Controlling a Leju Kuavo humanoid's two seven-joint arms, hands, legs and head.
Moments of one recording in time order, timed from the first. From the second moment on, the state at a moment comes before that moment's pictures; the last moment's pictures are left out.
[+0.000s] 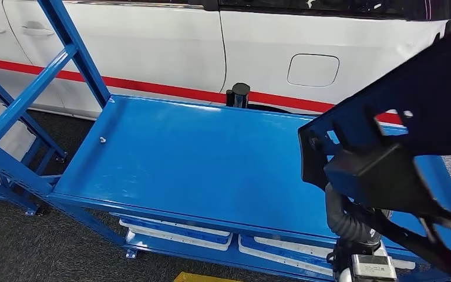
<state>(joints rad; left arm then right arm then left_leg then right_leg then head) -0.07 -0.19 1.34 -0.22 -0.95 0.26 -0.17 0.05 -0.16 0.29 -1.93 0.34 -0.56 -0.46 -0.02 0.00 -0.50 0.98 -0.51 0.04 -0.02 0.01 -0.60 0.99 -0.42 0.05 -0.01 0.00</state>
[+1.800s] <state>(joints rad) -0.09 -0.24 1.40 -0.22 -0.87 0.32 -0.16 0.12 -0.14 0.22 -1.99 0.02 -0.40 -0.65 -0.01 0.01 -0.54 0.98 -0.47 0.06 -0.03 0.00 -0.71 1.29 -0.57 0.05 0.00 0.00</state>
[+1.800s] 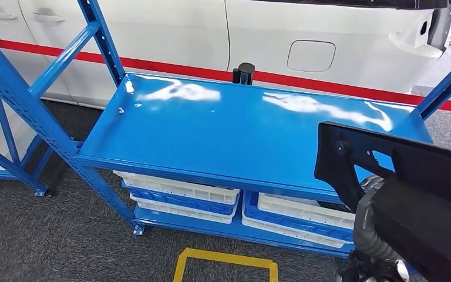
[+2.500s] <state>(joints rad) -0.10 -0.29 1.41 -0.21 -0.90 0.50 -0.06 0.10 -0.17 0.12 -1.89 -0.07 -0.31 -0.66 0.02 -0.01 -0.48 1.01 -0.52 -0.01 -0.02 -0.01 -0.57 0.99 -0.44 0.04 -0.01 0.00</state>
